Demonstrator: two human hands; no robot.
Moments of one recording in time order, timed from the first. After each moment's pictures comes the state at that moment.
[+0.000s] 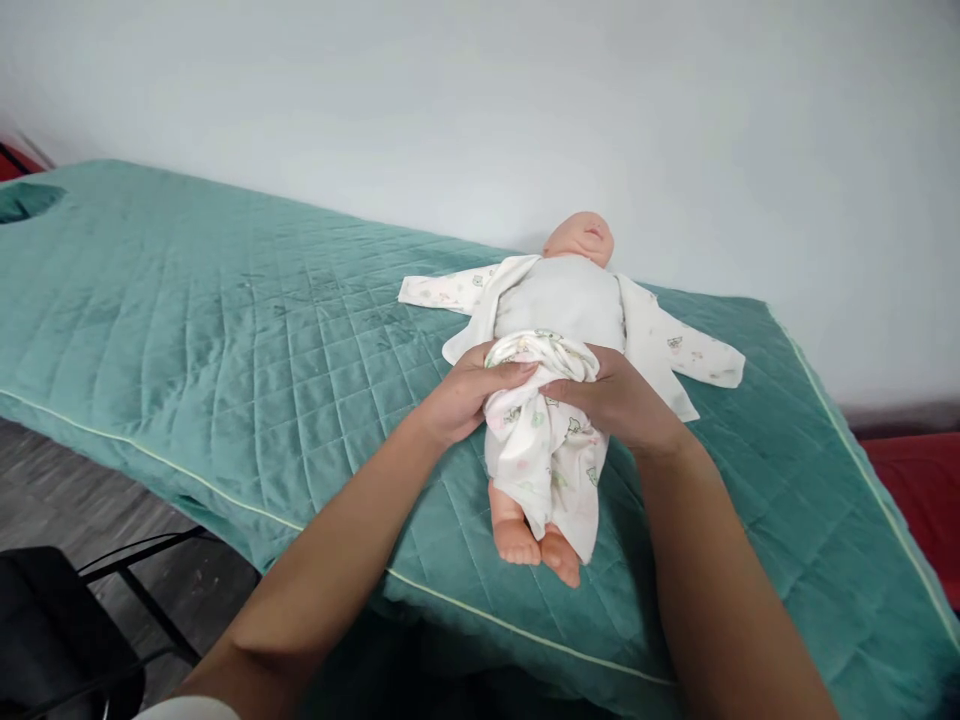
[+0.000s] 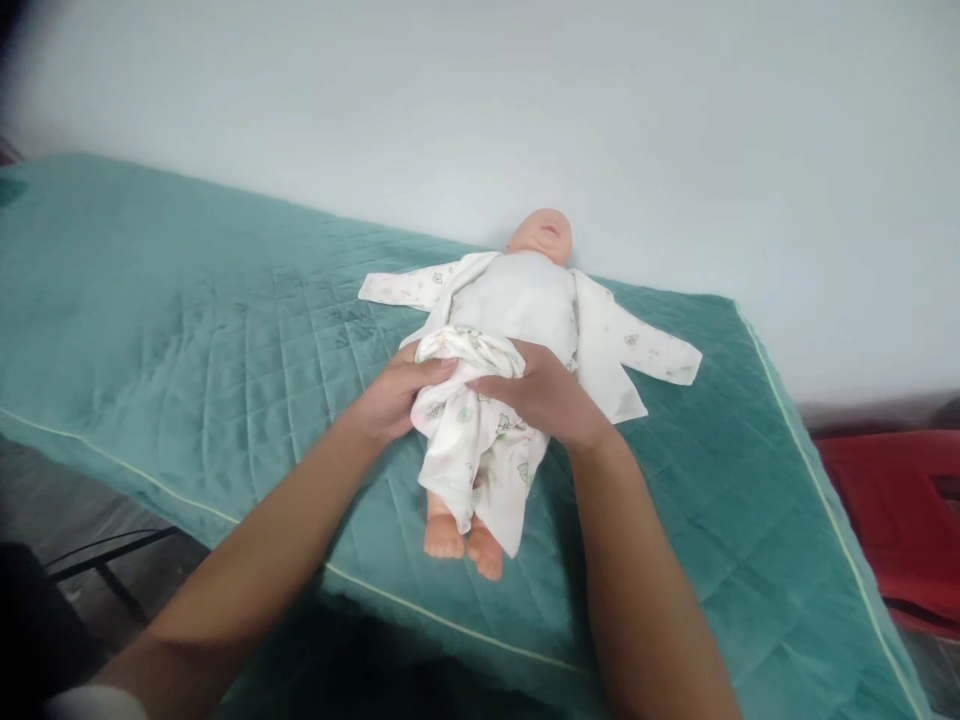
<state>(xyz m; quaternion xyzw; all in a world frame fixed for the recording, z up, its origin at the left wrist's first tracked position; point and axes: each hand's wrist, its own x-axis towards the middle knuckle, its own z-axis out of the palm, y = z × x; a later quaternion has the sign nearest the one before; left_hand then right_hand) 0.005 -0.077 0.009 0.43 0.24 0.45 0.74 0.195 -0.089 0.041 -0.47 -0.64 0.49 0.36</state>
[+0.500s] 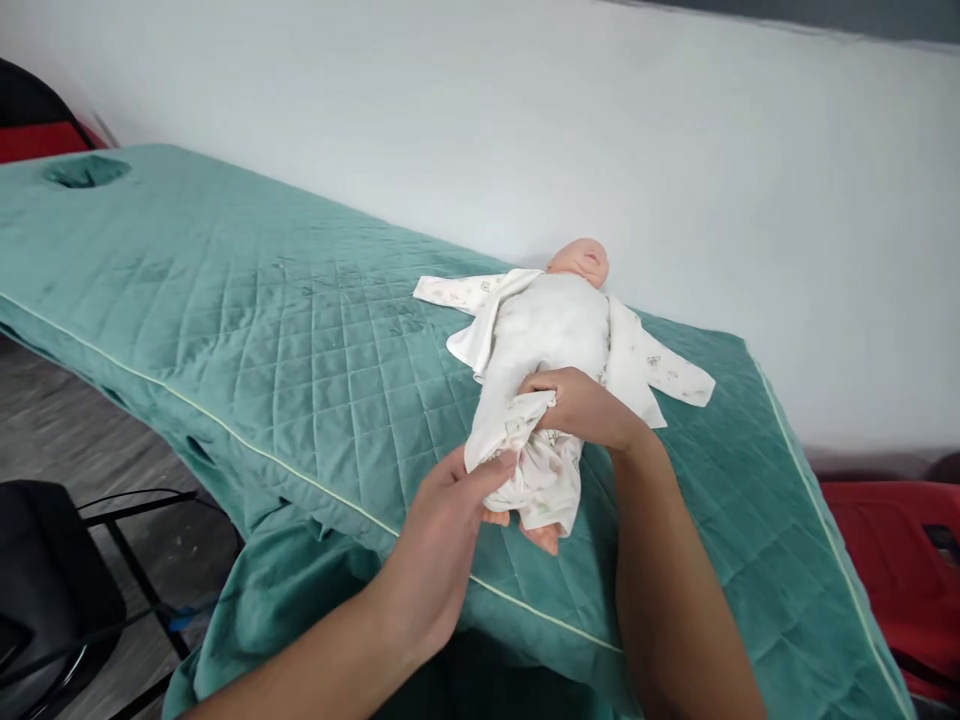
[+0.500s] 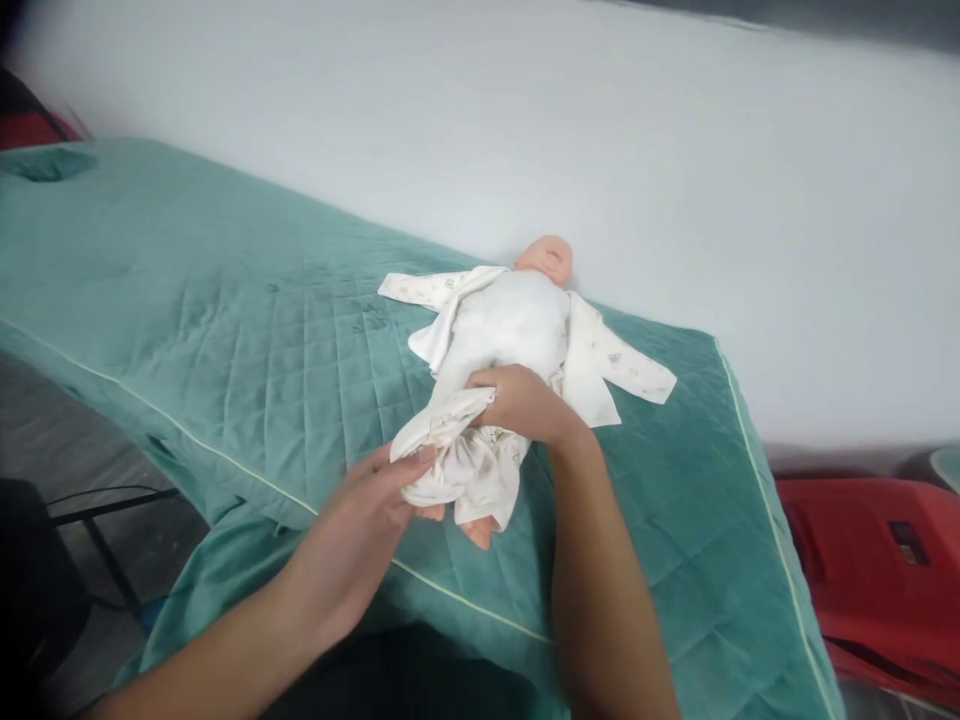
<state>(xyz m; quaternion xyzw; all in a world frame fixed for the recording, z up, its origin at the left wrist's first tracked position) 0.027 -0.233 0.059 0.23 0.41 0.50 0.72 0.195 -0.095 0.054 -0.43 -0.81 0.37 0.13</state>
